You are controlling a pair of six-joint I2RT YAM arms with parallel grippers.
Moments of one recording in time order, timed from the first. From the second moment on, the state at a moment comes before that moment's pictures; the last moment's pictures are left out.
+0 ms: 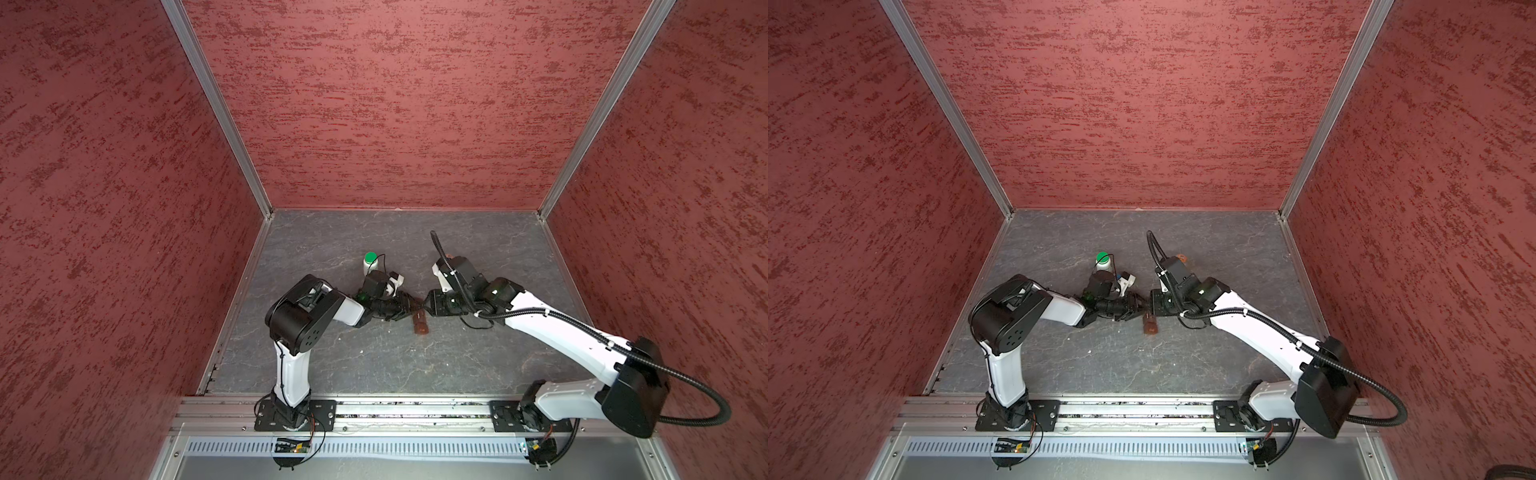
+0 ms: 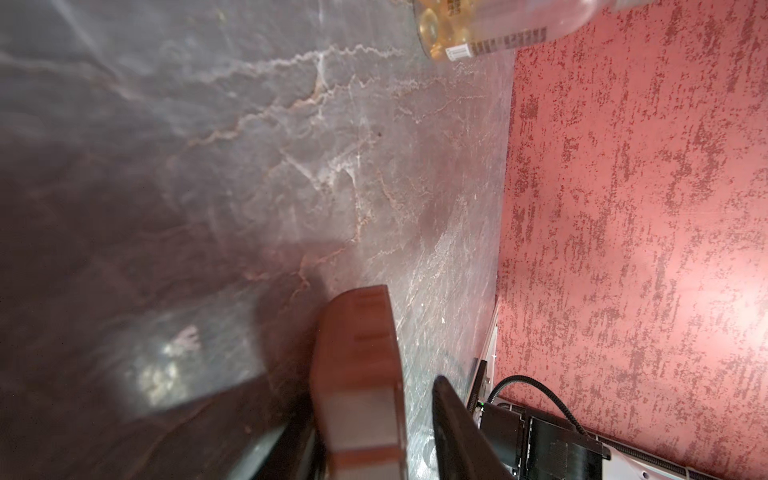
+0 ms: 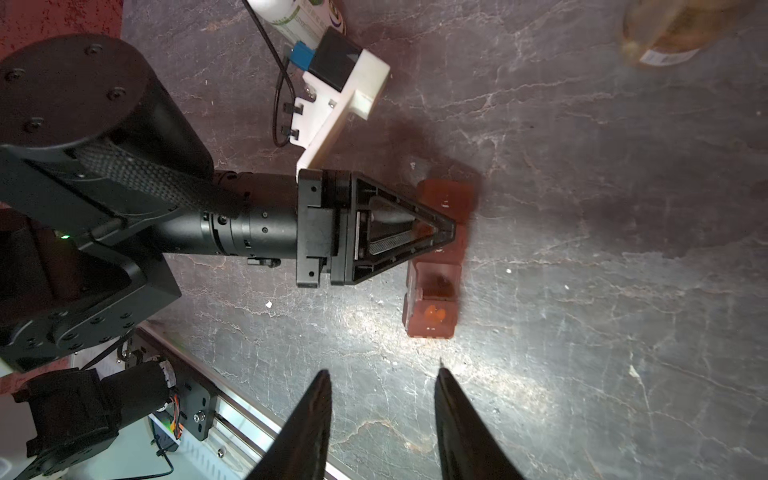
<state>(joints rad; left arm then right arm) -0.59 1.93 0.76 0.54 0.67 -0.98 0.74 1.34 1.06 -0.66 -0.13 0.65</state>
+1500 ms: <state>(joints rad) -0.50 0.95 0.58 -0.06 0.24 -0.54 0.44 1.90 1.71 -0.94 0.15 0.56</state>
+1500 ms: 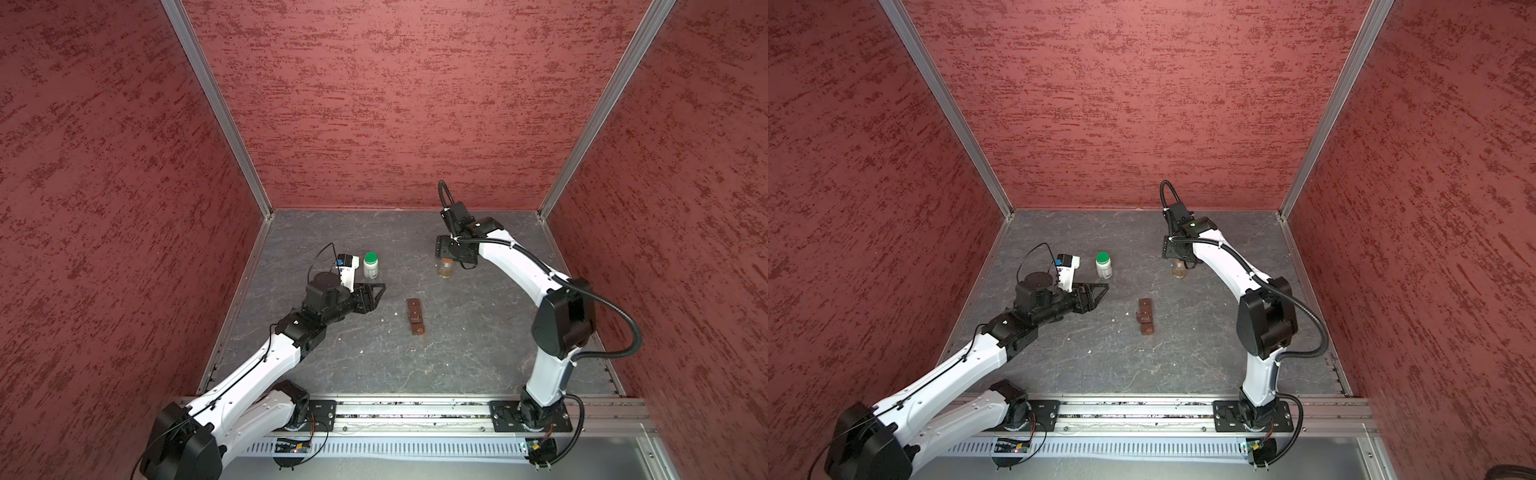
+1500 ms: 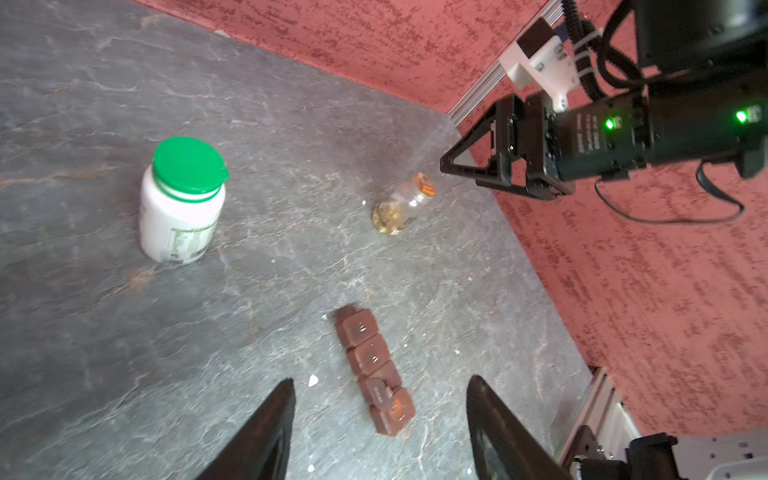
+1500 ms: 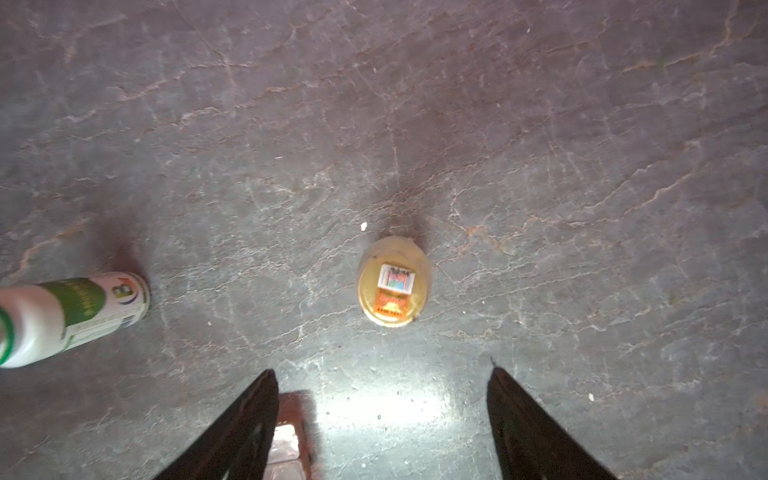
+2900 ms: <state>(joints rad) -0.50 0.90 0.57 -0.13 0.23 -0.52 0.38 2.12 1.83 -1.01 0.04 0.51</state>
